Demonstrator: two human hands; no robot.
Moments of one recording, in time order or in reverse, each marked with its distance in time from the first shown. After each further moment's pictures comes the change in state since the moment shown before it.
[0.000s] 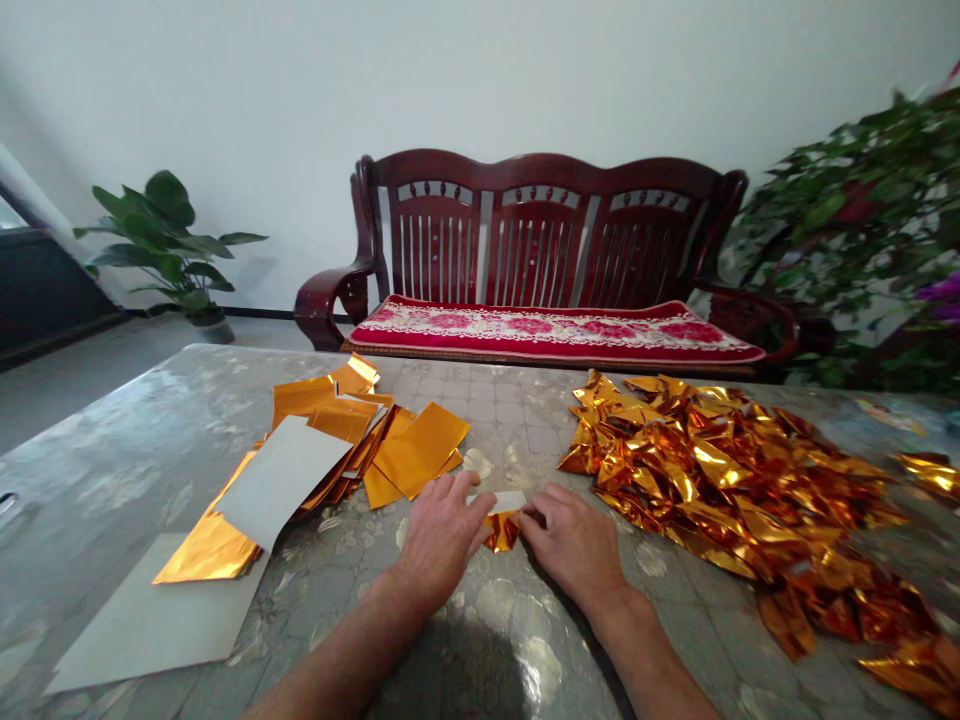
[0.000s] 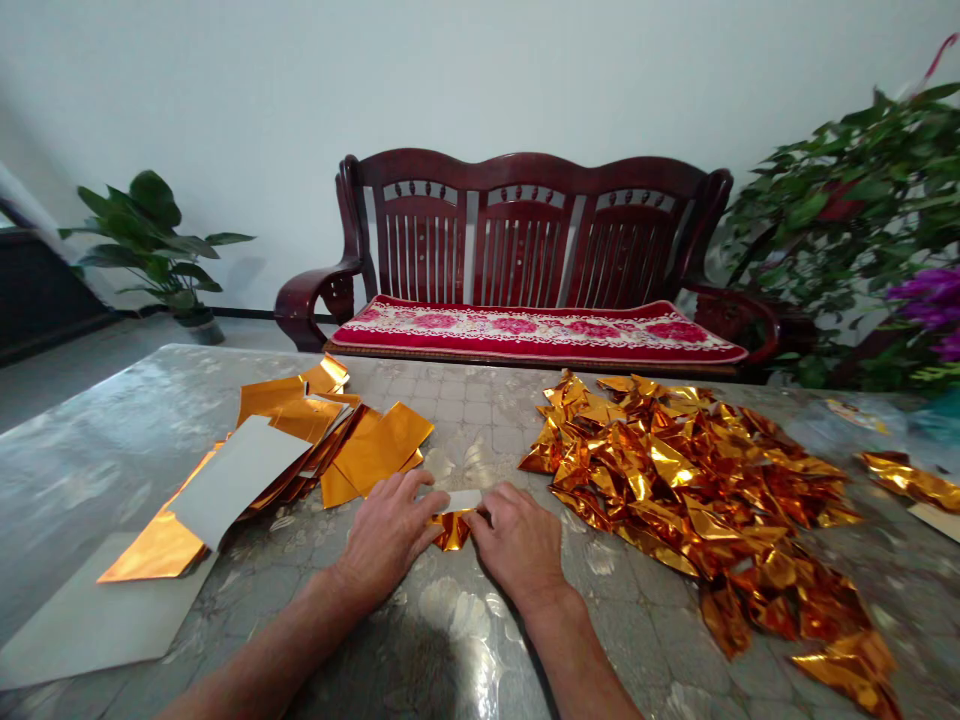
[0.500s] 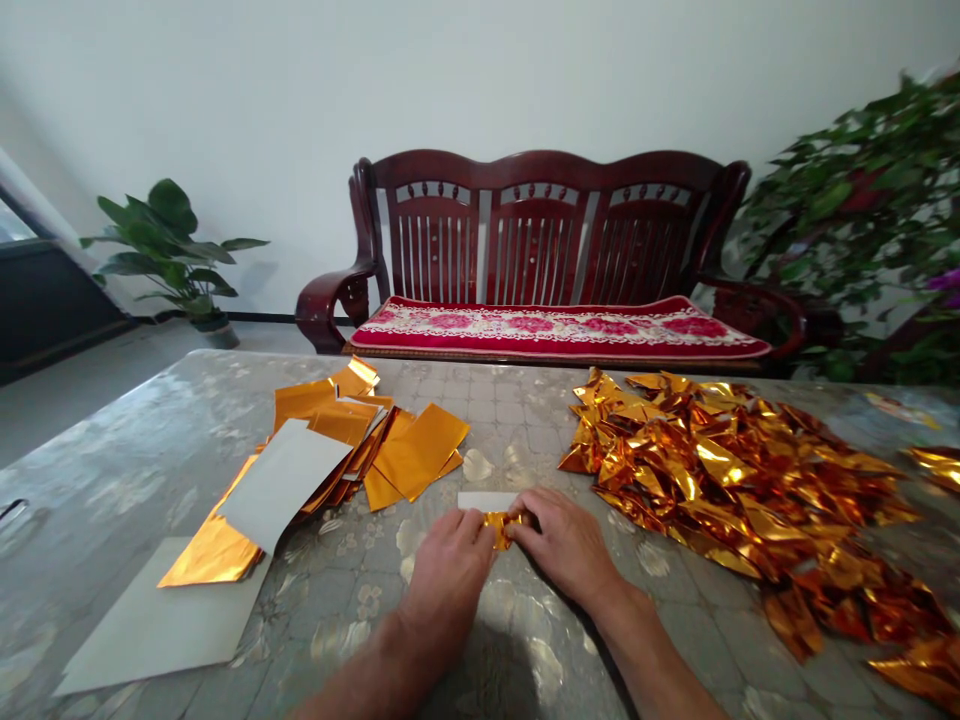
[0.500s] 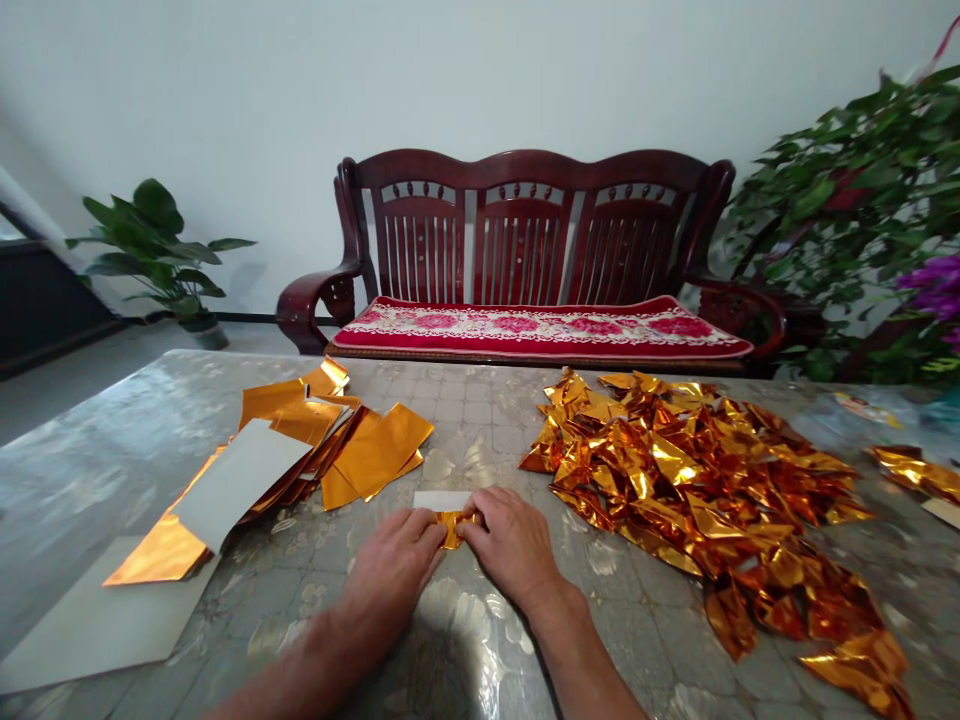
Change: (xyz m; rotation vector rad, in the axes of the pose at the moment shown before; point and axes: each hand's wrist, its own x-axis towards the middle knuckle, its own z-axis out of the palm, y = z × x) left_hand -0.018 0.023 0.020 0.020 -0.056 0.029; right_hand 0.004 0.005 0.006 0.319 -0.091 -0.084
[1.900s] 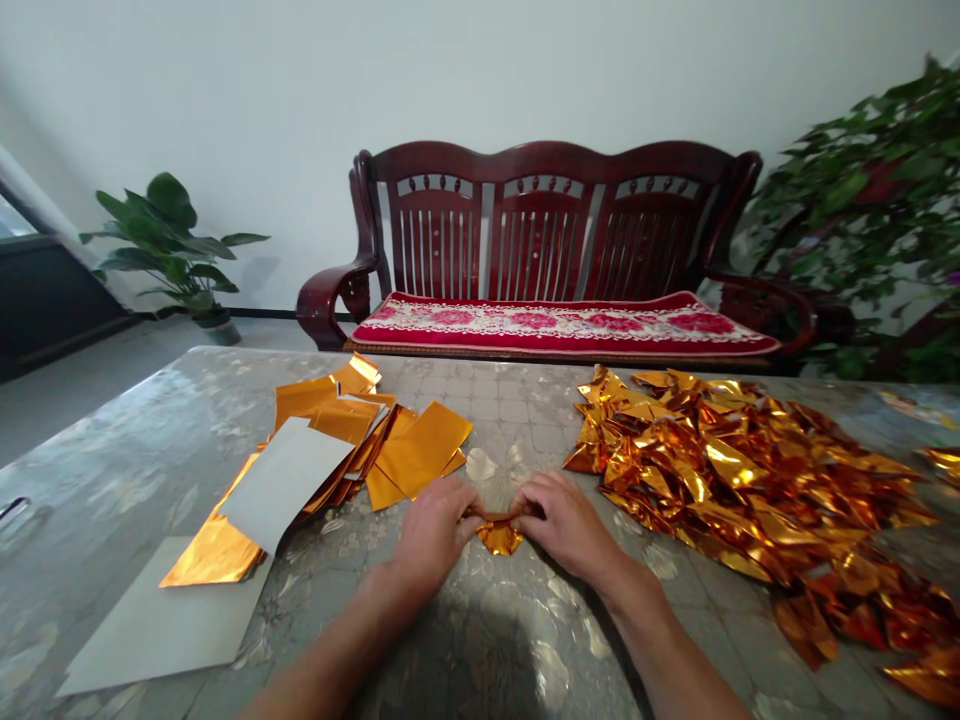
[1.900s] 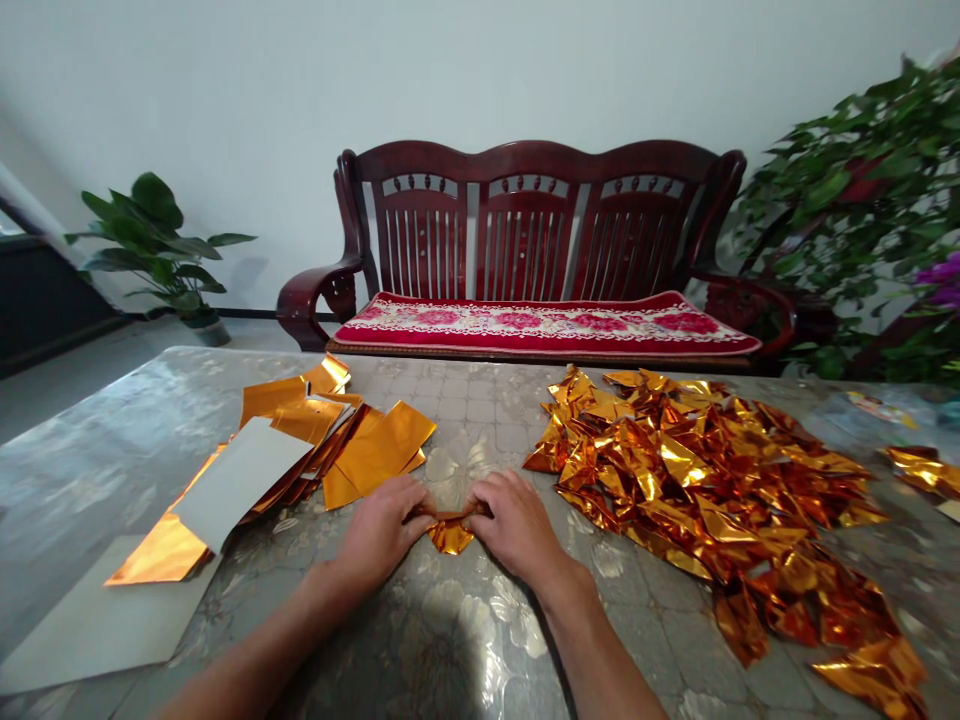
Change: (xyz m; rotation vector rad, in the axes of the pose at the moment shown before) left_hand 0.020 -0.041 -0.015 -0.440 0.031 -0.169; right_hand 0.020 0.010 -0.004 0.039 -0.065 -0.139
